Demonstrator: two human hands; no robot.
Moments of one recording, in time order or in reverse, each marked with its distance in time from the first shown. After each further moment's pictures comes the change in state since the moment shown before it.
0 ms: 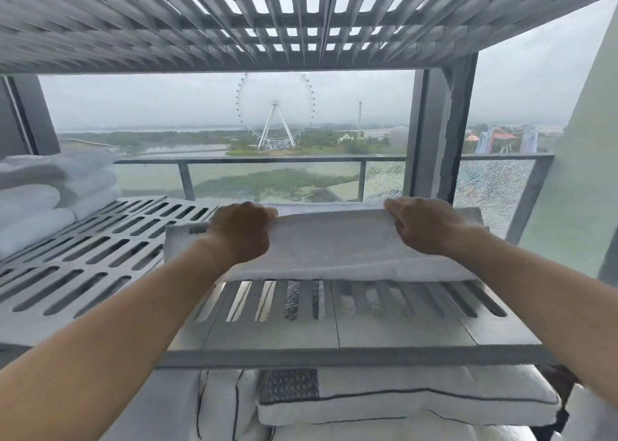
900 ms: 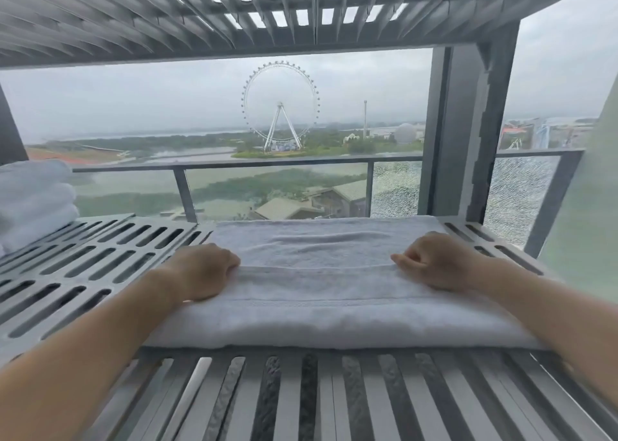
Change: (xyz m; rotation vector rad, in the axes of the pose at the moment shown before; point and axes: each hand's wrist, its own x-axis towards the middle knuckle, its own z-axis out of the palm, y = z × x) left_hand 0.073 -0.060 0.098 0.049 -0.411 -0.018; right_hand 0.070 0.068 0.119 0.382 -0.201 0.009
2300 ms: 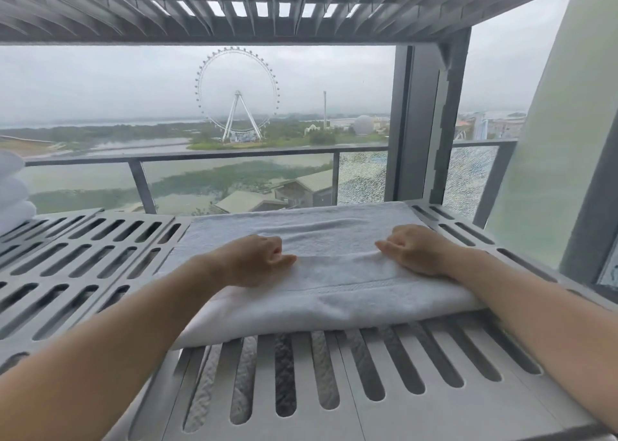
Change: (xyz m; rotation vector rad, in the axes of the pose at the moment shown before) left_hand 0.013 0.050 -0.002 -0.388 0.021 0.327; right_hand -0.030 -0.037 -0.002 0.036 -0.011 0.164
